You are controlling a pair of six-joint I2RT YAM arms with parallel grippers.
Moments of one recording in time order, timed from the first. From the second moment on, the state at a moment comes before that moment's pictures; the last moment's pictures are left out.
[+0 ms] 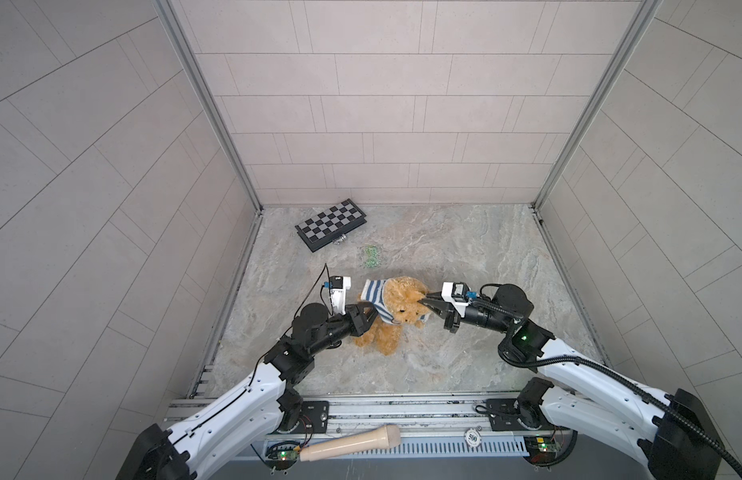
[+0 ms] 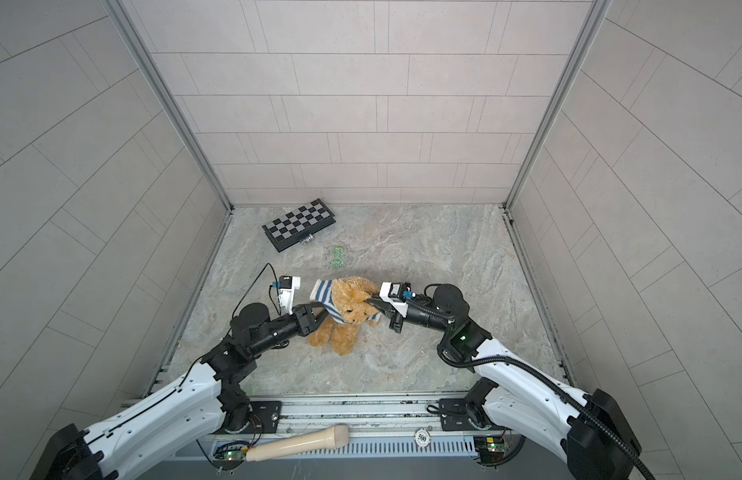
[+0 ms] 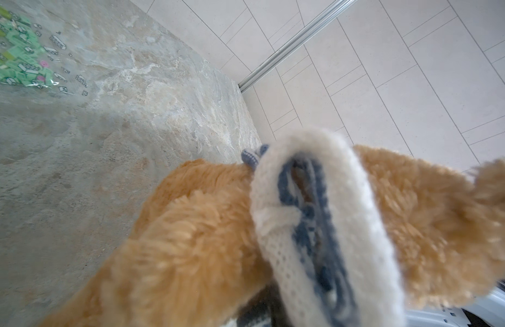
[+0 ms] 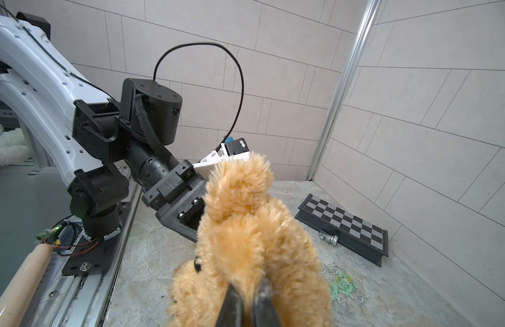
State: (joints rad) left arm -0.64 0.75 0.29 0.26 0.30 -0.87; right arm 0.65 0.92 0.48 0.47 -0.58 -0.18
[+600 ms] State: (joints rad) left arm -0.64 0.68 0.34 0.21 0.32 -0.86; right arm 0.65 0.91 0.46 0.53 -0.61 -0.18
